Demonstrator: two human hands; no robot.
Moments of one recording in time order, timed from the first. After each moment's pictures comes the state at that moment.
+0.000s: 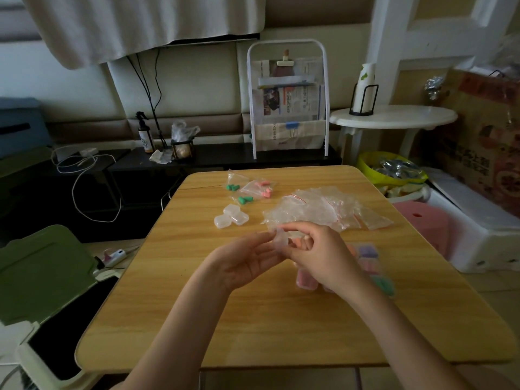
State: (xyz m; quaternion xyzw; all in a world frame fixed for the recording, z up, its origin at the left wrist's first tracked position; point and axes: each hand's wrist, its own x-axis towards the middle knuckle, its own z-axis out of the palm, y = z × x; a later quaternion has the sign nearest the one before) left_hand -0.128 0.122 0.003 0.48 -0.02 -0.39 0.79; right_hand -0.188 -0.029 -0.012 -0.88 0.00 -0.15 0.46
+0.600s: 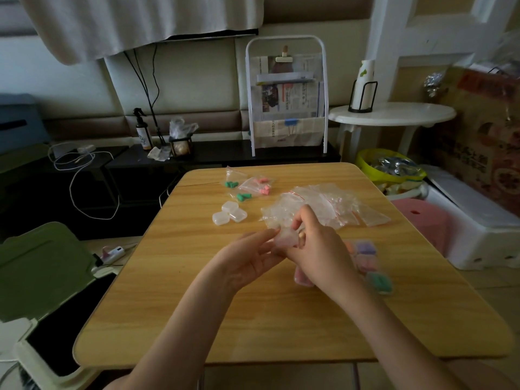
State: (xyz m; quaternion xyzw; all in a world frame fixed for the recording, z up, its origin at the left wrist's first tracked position) left_hand -0.132 0.111 -0.004 0.51 -0.02 -0.36 0.78; right_hand -0.192 -0.021 -0.011 -0.92 0.03 -0.19 0.33
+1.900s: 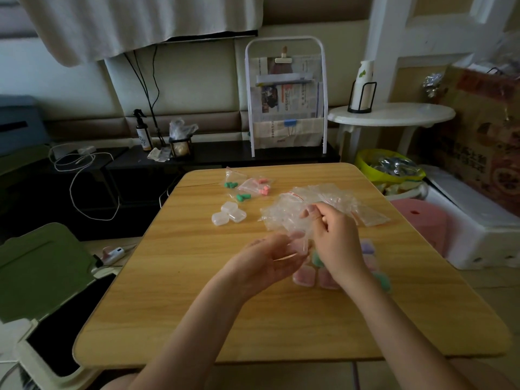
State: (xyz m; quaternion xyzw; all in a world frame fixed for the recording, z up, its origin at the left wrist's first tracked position) left_hand -0.144 0.099 -0.014 0.46 -0.06 -0.40 0.79; right_hand -0.174 -0.043 -0.015 -0.86 0.05 -0.36 0.36
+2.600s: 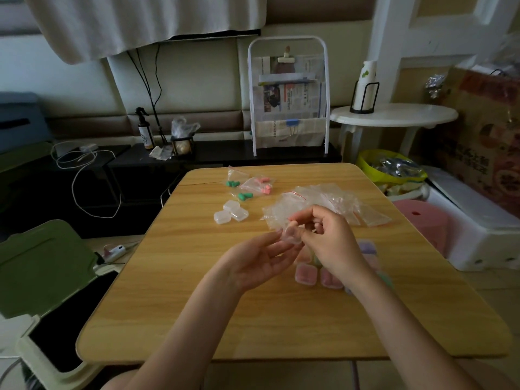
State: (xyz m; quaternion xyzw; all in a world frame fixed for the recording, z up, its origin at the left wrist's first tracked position) left_hand -0.134 0.107 -0.010 0.42 0.00 -0.41 0.81; right_hand -0.183 -0.034 -0.008 -0.80 0.01 -0.23 0.55
